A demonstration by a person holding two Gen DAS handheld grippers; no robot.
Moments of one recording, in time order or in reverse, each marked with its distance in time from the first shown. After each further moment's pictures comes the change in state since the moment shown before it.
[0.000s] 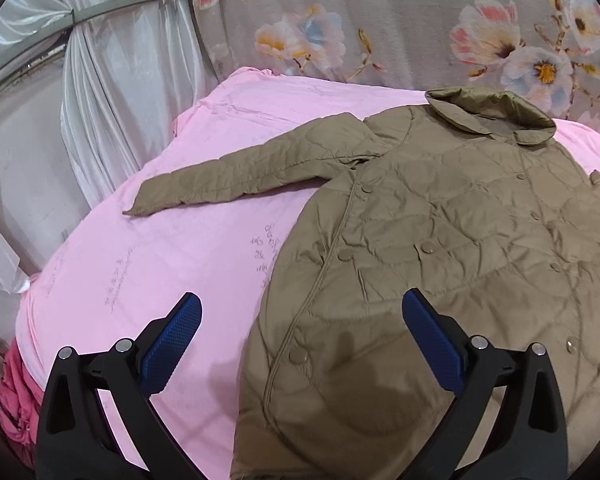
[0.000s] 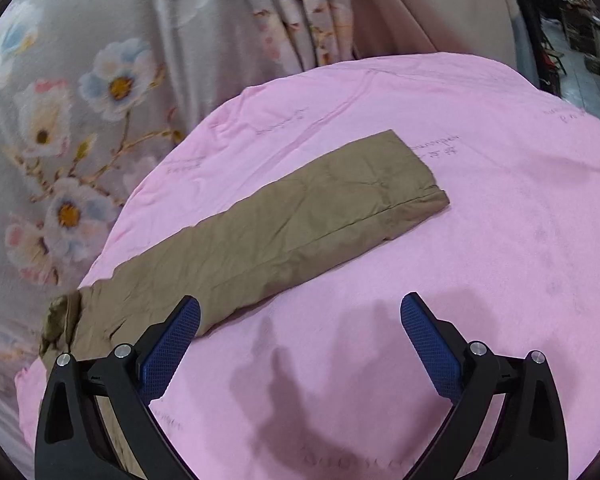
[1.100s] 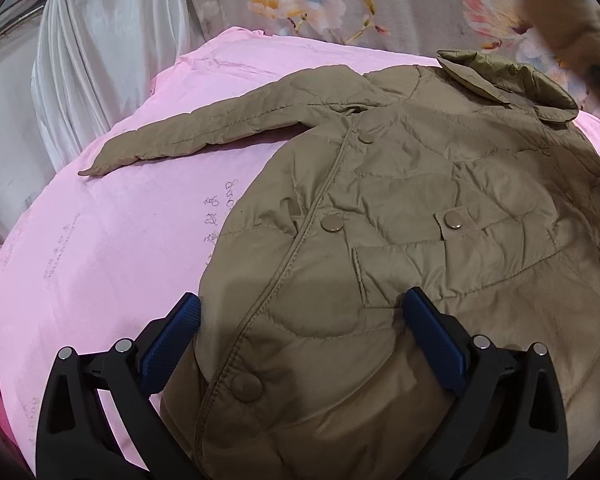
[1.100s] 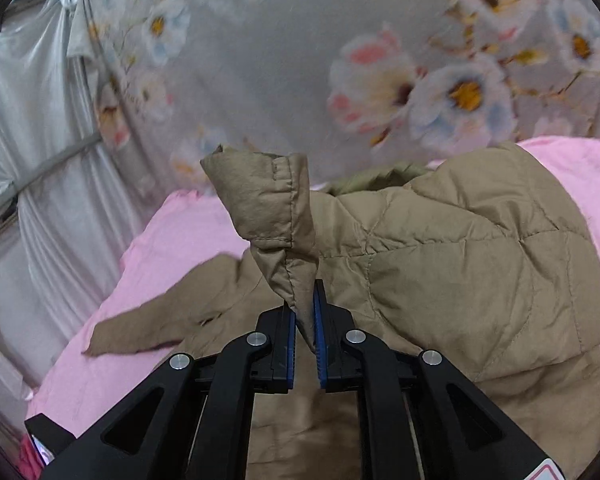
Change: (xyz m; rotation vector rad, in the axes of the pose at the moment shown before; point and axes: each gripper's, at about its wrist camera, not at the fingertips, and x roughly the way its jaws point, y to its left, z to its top) left arm 0.071 -0.014 -0.020 -0.057 0.081 -0.055; right arm 0.016 0.395 -0.219 -0.724 0.219 0.697
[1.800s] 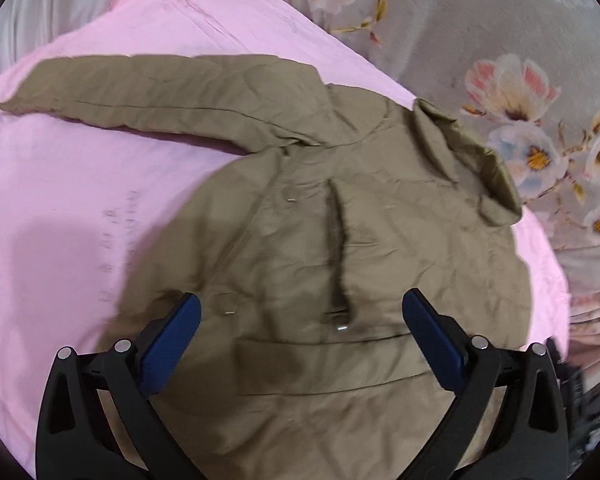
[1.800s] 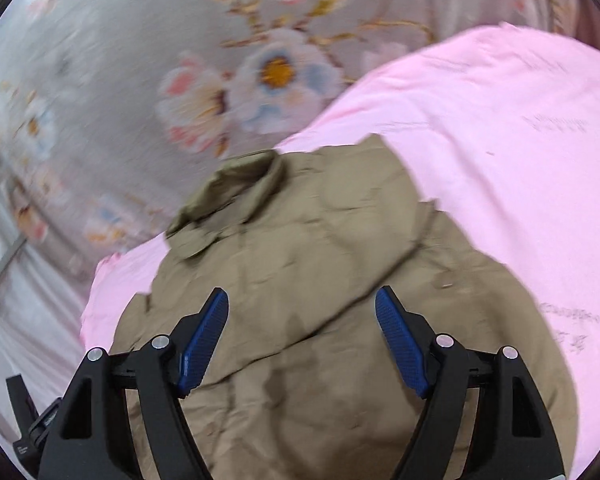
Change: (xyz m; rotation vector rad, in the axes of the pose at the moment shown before) left arm 0.020 0.006 0.079 -0.339 0.197 -0.411; right arm -0.072 -0.141 -0.051 0.426 -0.085 -0.231
